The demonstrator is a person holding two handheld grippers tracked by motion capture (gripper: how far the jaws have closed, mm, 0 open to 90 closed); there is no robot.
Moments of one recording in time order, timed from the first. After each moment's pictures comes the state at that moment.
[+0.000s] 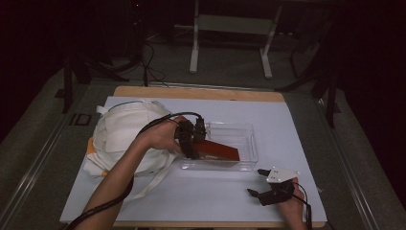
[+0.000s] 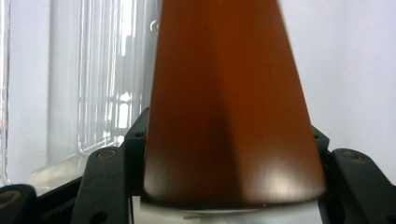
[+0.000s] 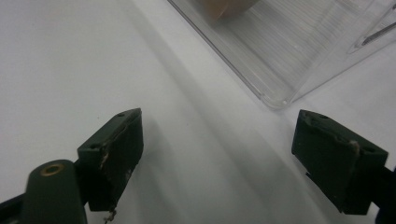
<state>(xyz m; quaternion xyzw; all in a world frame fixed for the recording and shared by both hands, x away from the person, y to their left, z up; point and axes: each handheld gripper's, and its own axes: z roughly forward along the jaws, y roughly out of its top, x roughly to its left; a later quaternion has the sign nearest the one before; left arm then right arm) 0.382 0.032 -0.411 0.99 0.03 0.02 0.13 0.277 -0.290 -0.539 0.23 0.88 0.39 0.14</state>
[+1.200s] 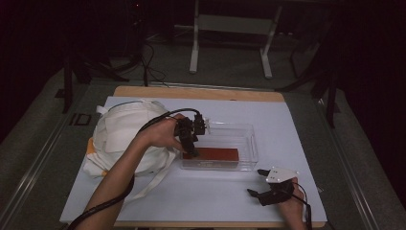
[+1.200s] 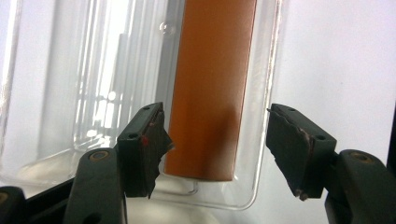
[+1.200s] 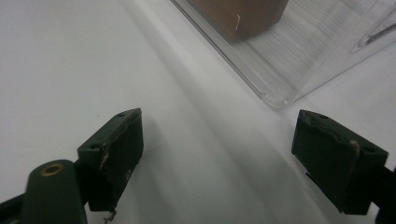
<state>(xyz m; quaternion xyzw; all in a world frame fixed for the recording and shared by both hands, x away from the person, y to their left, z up) 0.393 0.036 -0.411 0.99 0.07 0.00 0.14 0.277 -0.289 -0.540 0.23 0.88 0.39 0.14</state>
